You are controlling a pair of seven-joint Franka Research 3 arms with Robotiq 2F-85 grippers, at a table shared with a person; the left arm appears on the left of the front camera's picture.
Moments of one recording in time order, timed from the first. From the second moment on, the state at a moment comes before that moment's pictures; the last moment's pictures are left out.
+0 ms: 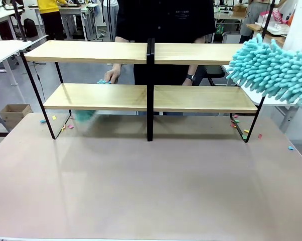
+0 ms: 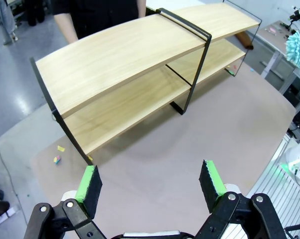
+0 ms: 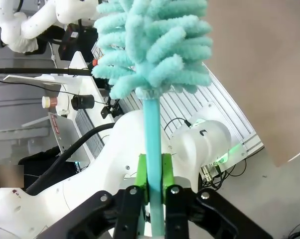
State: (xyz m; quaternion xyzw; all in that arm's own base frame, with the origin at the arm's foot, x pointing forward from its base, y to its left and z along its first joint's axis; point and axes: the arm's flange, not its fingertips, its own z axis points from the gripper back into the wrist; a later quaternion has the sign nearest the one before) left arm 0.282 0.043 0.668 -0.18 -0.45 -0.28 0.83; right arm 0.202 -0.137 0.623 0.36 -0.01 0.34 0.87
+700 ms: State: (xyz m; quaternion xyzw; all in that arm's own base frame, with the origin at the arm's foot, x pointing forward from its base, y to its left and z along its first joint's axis) left arm 0.282 0.043 0.668 -0.18 -0.45 -0.28 0.83; right arm 0.202 -0.136 0.623 0.36 0.00 0.34 0.87
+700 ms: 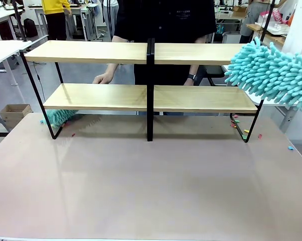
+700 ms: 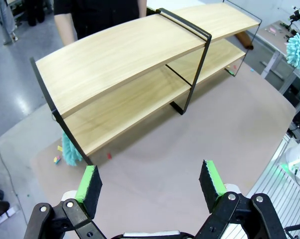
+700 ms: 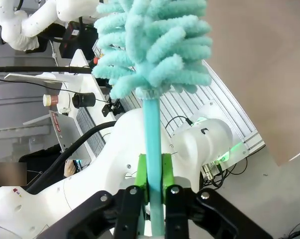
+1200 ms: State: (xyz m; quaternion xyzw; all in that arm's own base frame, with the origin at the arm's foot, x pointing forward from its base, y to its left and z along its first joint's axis) left arm 0.282 0.043 0.668 -0.18 -0.45 -0.28 0.83; right arm 0.202 -0.136 0.623 0.36 0.00 0.34 0.87
